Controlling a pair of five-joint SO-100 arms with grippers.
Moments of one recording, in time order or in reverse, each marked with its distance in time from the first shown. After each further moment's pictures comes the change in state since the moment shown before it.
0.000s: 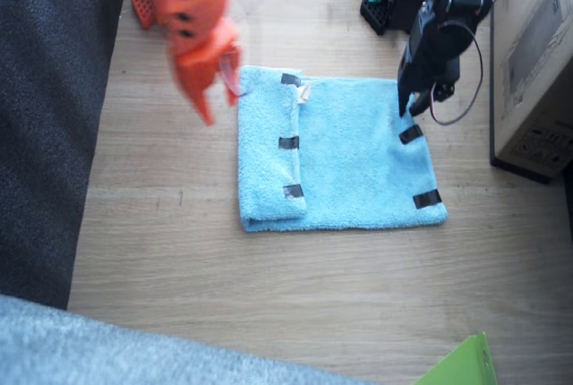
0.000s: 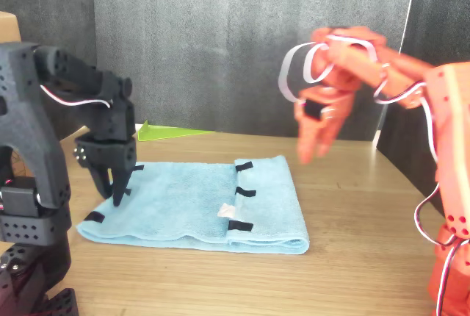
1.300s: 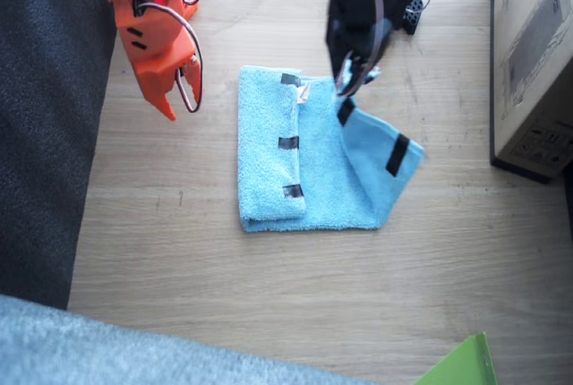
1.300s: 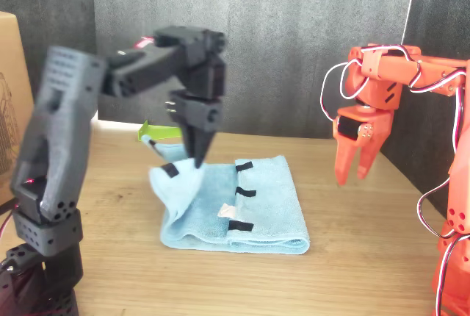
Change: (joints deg) arm 0 -30.3 -35.2 -69.2 33.0 3.1; arm 1 -6.2 14.8 30.1 -9.4 1.0
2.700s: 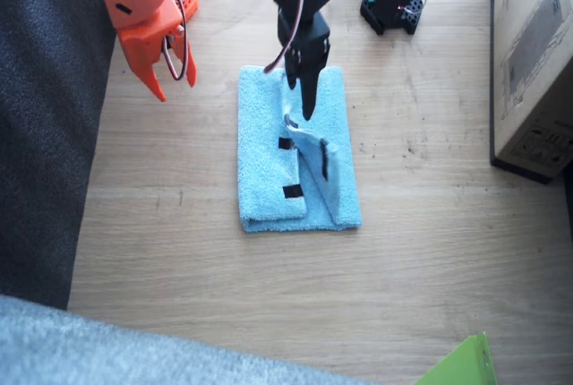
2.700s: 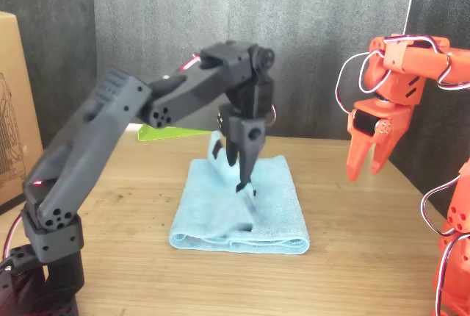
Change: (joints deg) arm 0 -11.3 -10.8 -15.7 0.1 8.2; arm 1 -1.8 14.7 12.8 -1.8 -1.0
